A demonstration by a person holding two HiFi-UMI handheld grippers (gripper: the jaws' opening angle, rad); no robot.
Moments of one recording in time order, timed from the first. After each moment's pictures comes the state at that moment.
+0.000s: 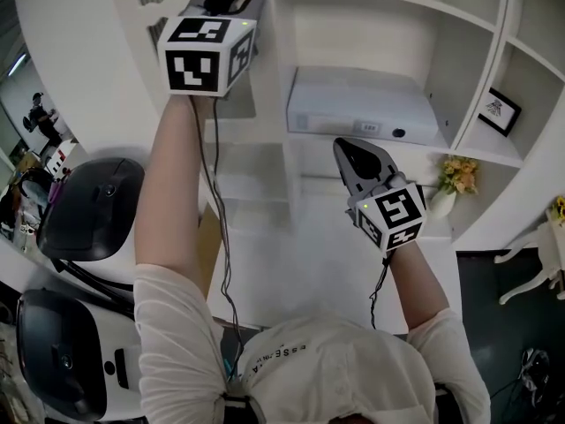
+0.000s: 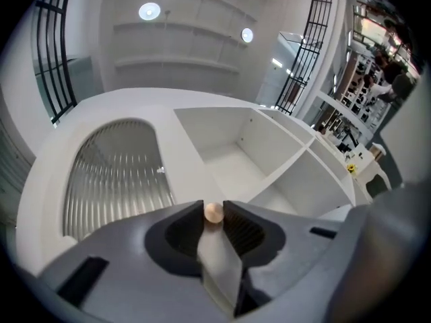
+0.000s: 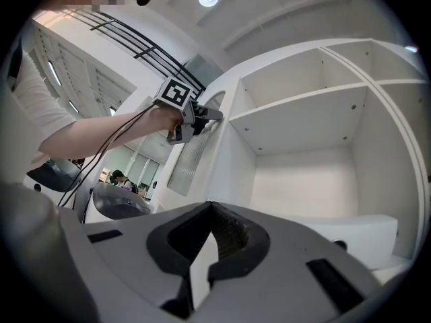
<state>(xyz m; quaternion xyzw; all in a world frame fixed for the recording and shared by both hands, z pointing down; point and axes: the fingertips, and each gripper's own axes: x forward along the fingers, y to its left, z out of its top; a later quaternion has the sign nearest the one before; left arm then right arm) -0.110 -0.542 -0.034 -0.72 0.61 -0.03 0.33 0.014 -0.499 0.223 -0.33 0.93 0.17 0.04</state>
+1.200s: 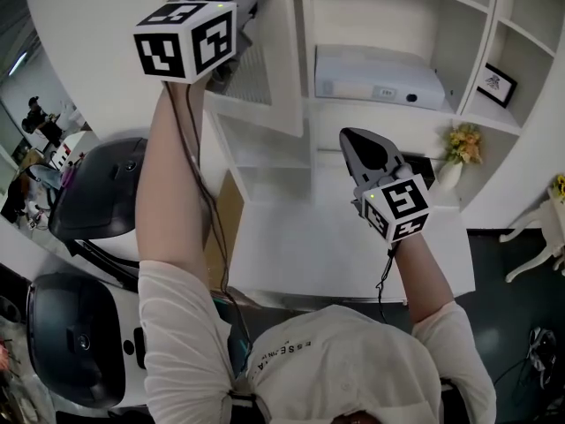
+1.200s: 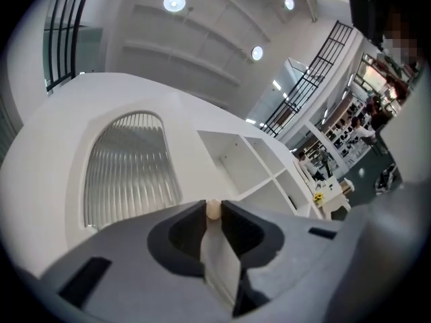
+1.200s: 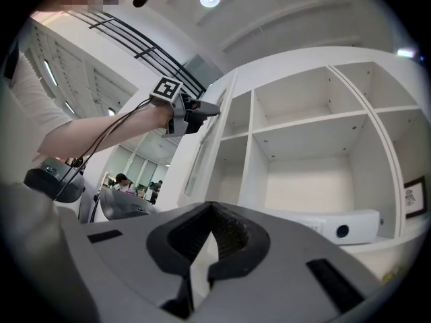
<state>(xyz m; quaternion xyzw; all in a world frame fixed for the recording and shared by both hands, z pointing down) -0.129 -0.428 -0.031 -0.81 0.52 -0.01 0.27 -0.018 -0.398 0.228 -0.34 0.92 0.16 0.04</state>
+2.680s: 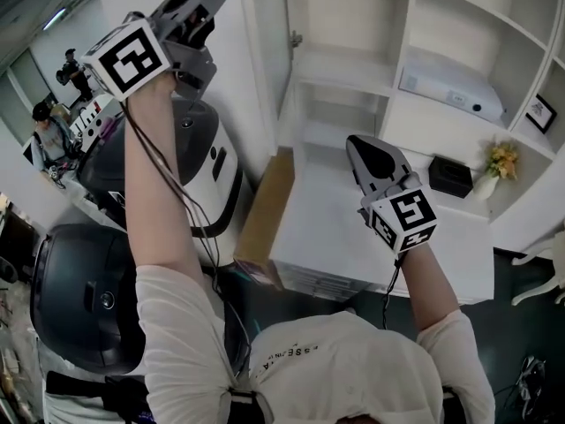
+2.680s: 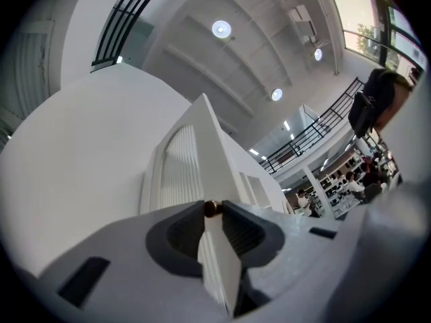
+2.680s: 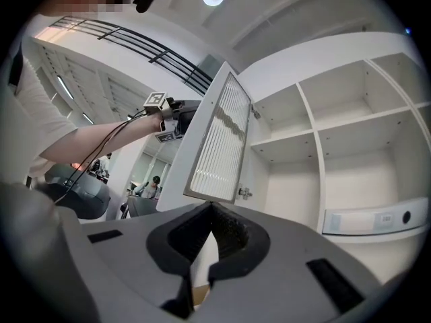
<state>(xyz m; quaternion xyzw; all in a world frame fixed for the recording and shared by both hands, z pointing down) -0.320 -0.263 -0.030 -0.86 0.45 0.13 0.18 -0.163 -0.290 0.241 -0.26 0.95 0.16 0.04</state>
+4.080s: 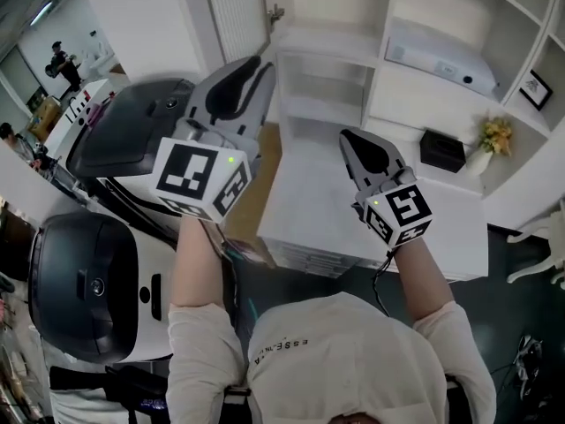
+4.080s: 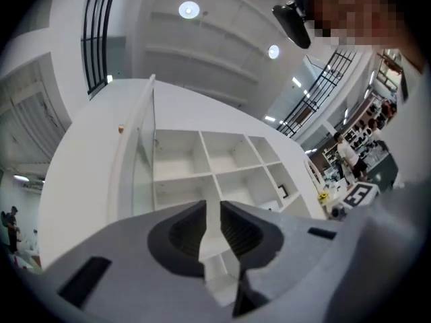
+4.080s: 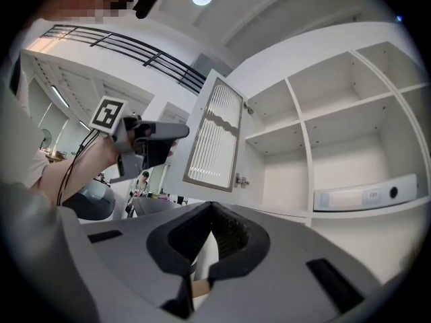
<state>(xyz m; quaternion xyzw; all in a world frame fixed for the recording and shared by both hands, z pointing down) -0.238 -0.236 0.141 -0.77 0.59 0.03 0.23 -0.134 -0.276 0.275 -0.26 0.96 0.12 0.04</state>
